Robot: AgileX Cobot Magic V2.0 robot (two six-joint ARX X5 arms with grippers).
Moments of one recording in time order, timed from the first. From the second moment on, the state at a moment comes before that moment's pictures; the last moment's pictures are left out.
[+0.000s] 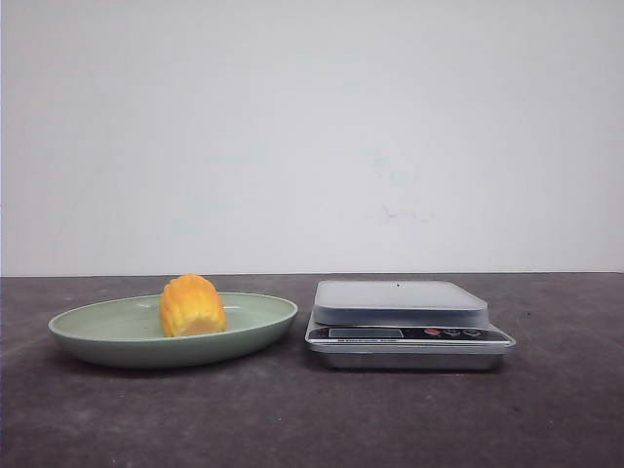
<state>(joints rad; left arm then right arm) -0.03 0.01 0.04 -0.08 -0.03 -0.22 0.10 0.02 0.04 -0.20 0.10 0.25</state>
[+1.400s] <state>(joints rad) -0.53 1.32 0.93 -0.25 -0.11 -0.31 0.19 0.71 0.98 -0.56 -0.14 0.22</state>
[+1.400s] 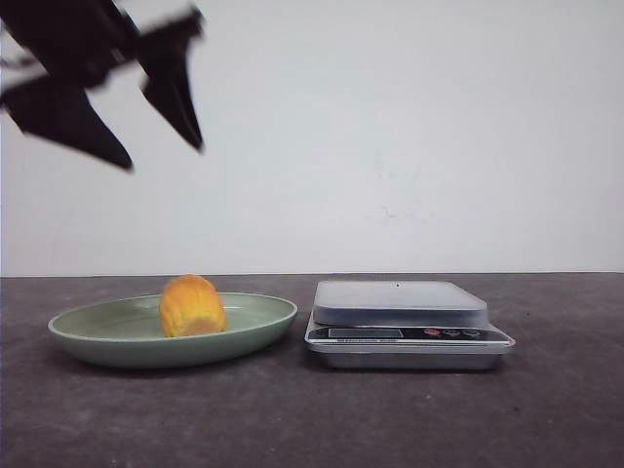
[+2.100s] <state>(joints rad) -0.59 1.62 0.93 -0.23 -0.12 -0.39 0.19 0.71 0.98 -0.62 -0.13 0.20</state>
